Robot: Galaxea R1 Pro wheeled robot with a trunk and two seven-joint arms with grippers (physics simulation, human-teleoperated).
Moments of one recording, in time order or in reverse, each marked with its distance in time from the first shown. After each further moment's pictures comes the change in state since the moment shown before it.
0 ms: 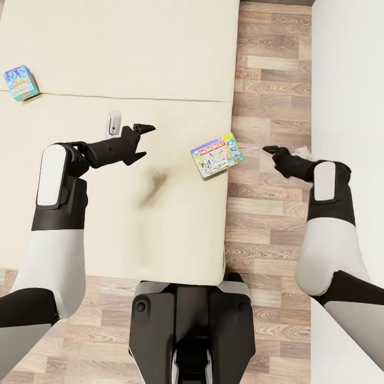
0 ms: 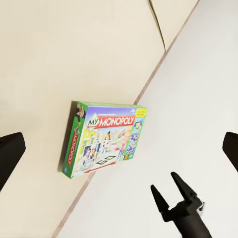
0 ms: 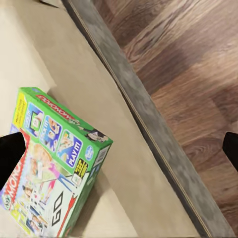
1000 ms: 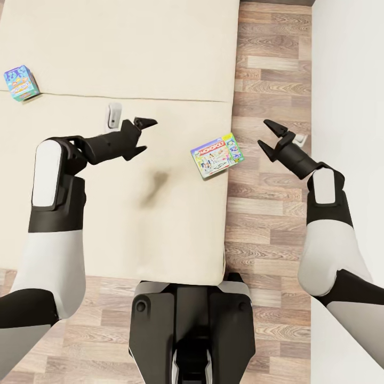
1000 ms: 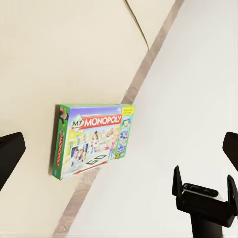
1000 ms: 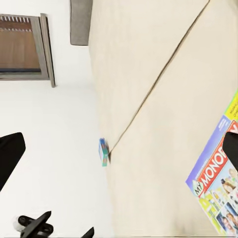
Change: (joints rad) left arm 0.000 0.000 -0.030 -0.083 -0.001 0.012 0.018; right arm 0.007 -0.020 -0.016 0.096 -0.167 0.003 0.656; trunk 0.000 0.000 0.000
